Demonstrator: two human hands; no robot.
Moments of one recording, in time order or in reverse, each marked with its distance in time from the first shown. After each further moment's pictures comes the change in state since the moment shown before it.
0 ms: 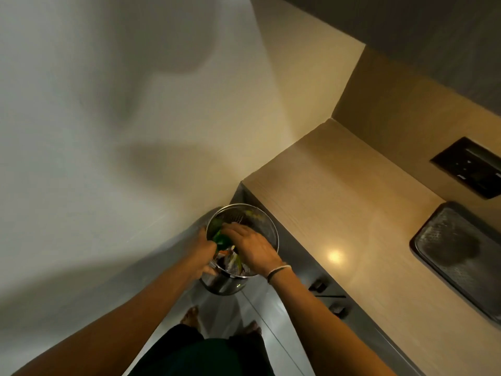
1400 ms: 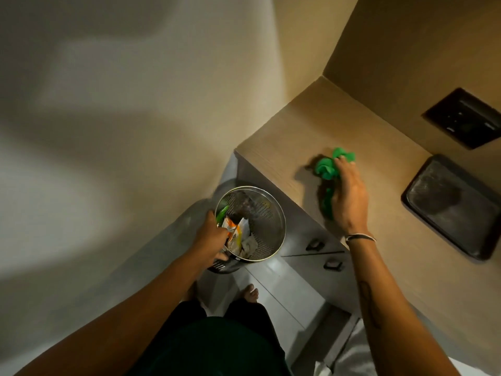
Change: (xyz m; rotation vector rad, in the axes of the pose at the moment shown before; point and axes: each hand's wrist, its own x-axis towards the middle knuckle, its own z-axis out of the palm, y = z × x) left_hand 0.002 -0.036 0.015 0.042 -0.110 0.003; right_hand -0.116 0.075 -0.098 0.004 0.596 0.715
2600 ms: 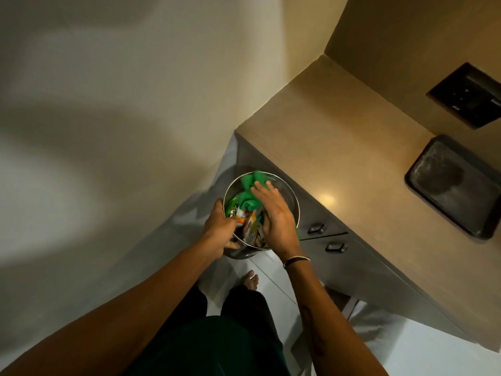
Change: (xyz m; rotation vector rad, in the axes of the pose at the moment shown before) left_hand -0.009 -0.019 0.016 -0.159 -0.034 0.056; right_hand -0.108 -0.080 0.105 0.204 -0.233 -0.270
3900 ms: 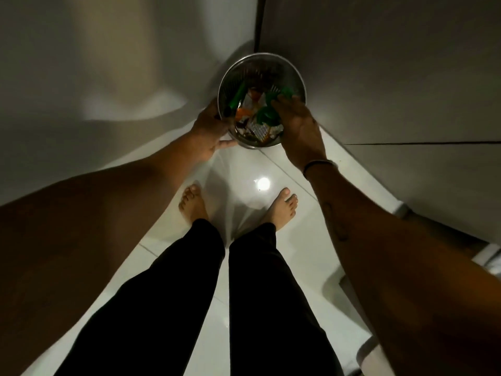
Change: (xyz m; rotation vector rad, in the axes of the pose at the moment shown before) left_hand 0.480 -0.318 -0.008 -0.033 -0.177 -0.134; right_hand 0.007 0.344 0.427 -0.230 -0.269 0.235
